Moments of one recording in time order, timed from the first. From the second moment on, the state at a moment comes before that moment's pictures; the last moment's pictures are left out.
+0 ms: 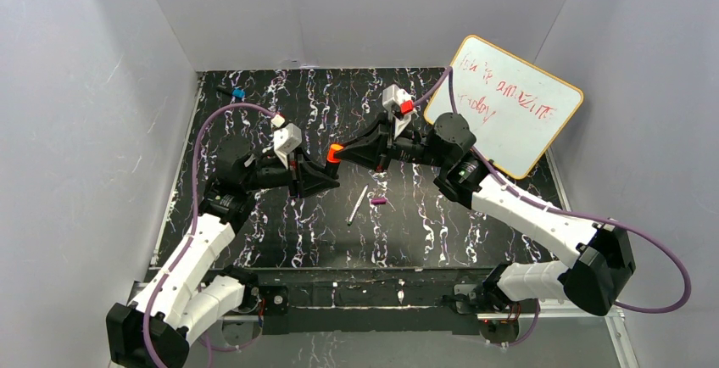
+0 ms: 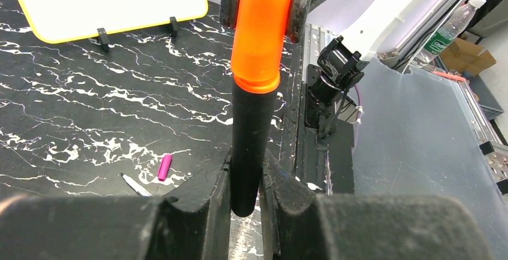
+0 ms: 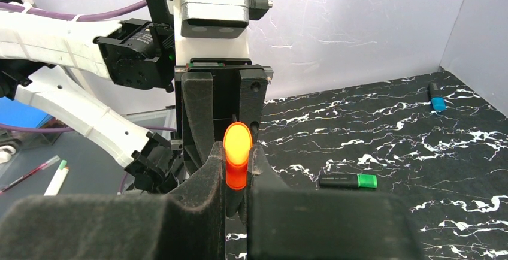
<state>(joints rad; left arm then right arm) -0.33 0.89 0.73 0.09 1.05 -0.20 0.83 1.26 1.02 0.44 -0.67 0.26</state>
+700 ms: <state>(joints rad) -0.32 0.89 0.73 0.03 1.08 -0.17 0.85 1.26 1.03 0.36 -0.67 0.20</state>
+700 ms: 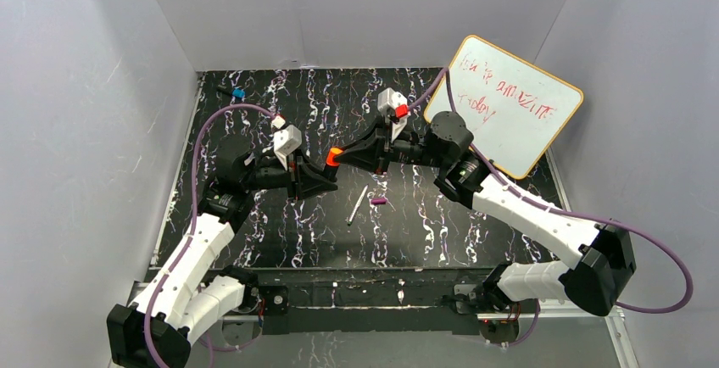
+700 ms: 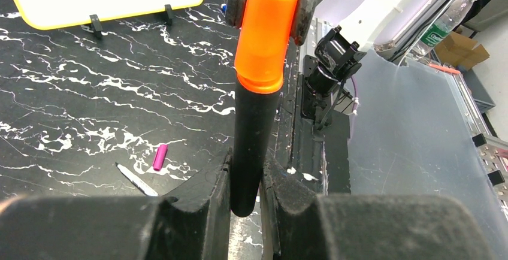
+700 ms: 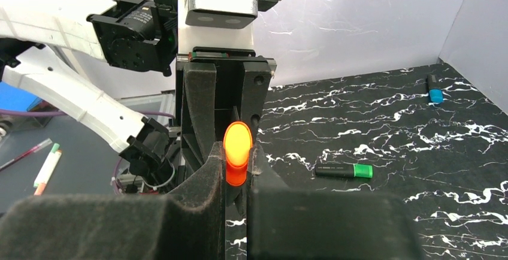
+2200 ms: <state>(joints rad) -0.31 0.89 0.74 -0.01 1.10 -0.15 0.85 1.27 1.02 0.36 -0.70 0.16</state>
